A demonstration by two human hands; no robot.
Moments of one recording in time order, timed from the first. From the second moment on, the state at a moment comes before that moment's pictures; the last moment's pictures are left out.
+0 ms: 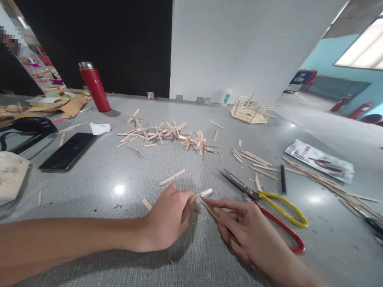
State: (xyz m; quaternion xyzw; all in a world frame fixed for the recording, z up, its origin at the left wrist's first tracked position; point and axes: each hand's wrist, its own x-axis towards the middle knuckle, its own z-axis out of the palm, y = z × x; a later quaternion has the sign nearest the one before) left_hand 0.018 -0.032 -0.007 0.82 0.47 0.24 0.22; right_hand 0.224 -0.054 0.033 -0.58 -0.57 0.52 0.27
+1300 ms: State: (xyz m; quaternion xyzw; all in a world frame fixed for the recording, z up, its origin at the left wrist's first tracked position) left_hand 0.025 -0.046 0.030 0.70 0.36 0.26 0.56; right_hand 0.230 -0.060 0.046 -0.58 -0.56 0.46 0.38
